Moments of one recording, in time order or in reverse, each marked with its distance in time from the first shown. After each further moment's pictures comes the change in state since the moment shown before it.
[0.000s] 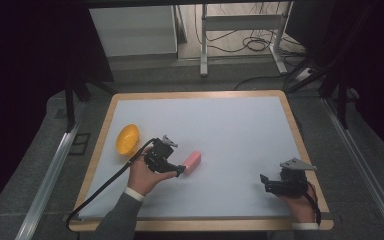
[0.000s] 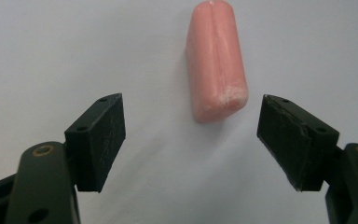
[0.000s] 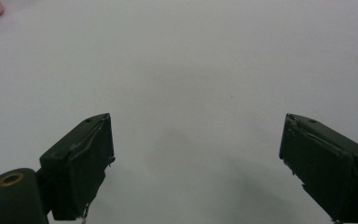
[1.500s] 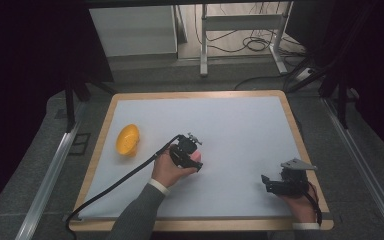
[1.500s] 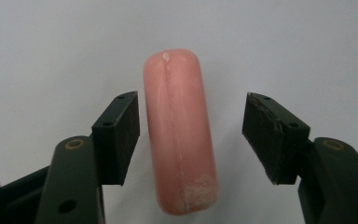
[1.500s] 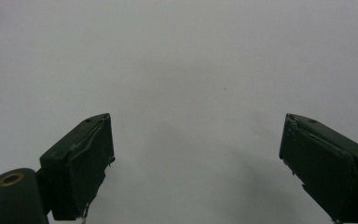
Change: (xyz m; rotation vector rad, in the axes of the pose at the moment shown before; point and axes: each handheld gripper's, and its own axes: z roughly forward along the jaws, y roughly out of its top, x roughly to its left) left arm -0.028 0.044 0.050 0.085 0.020 0.052; right arm -0.004 -0.003 0.002 0.021 -0.012 0.006
